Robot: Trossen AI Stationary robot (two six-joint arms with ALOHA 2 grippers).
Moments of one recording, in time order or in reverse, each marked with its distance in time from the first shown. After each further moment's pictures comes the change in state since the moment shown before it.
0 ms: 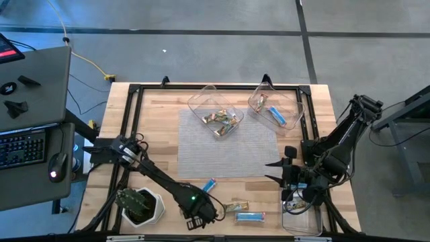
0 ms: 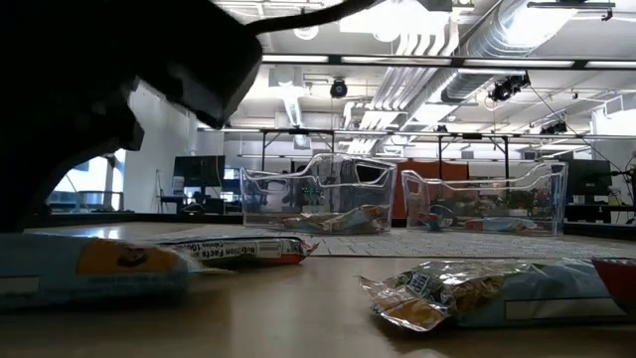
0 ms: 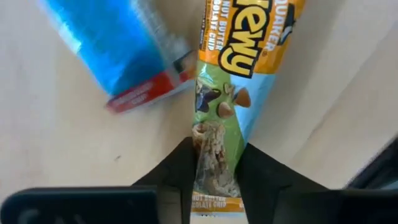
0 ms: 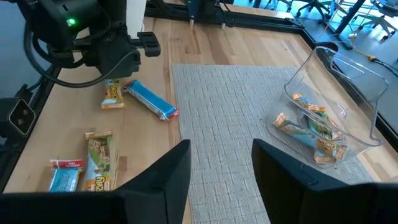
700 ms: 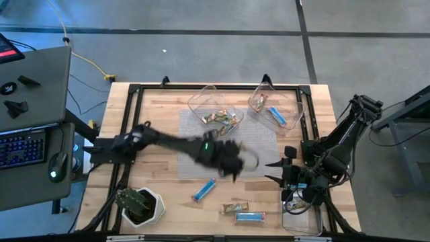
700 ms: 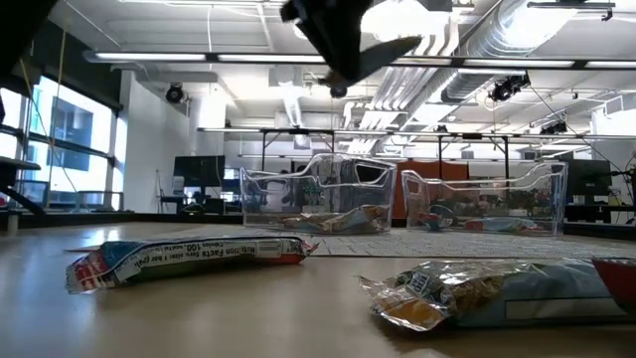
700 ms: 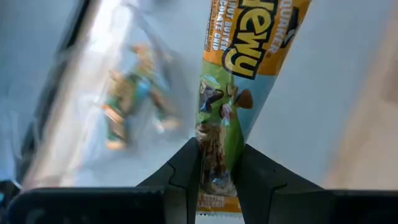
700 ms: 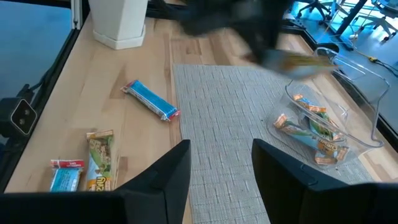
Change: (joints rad) left arm 0.344 -0.019 0.551 -0.341 -0.718 0.390; right arm 0.000 0.000 0.000 0.006 -0.003 -0.008
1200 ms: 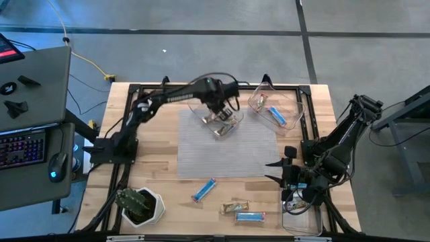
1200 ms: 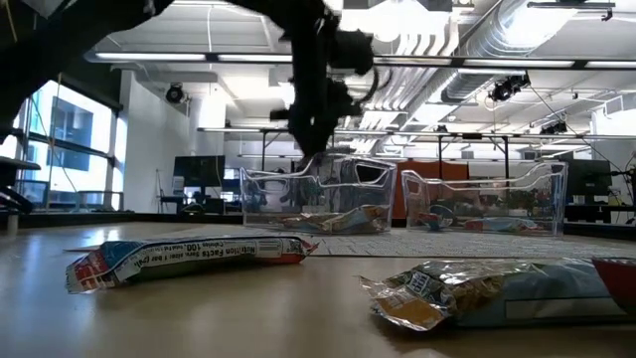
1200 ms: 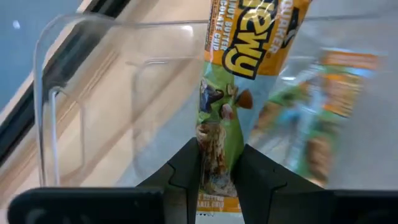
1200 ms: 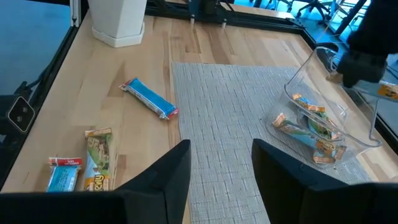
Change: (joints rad) left arm 0.566 0.015 -0.131 0.130 0.300 0.129; right arm 0.000 0.000 0.000 -0.009 -0.001 0.000
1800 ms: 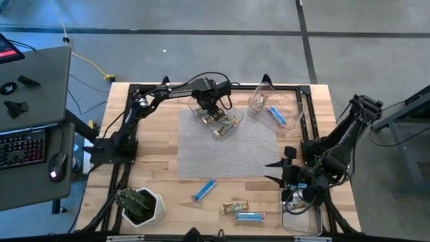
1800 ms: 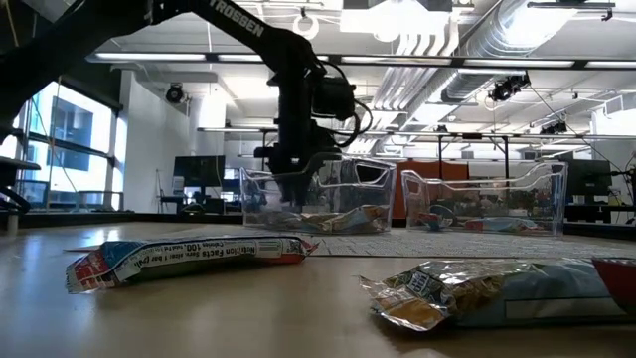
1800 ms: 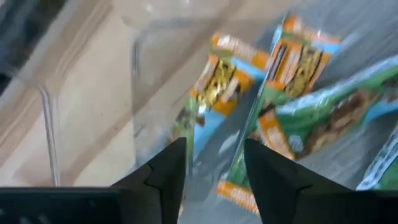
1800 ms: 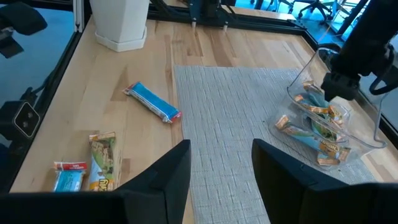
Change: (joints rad) left arm 0.099 -0.001 -0.245 0.163 0.080 0.049; right arm 0.000 0.000 0.000 0.020 0.000 0.000
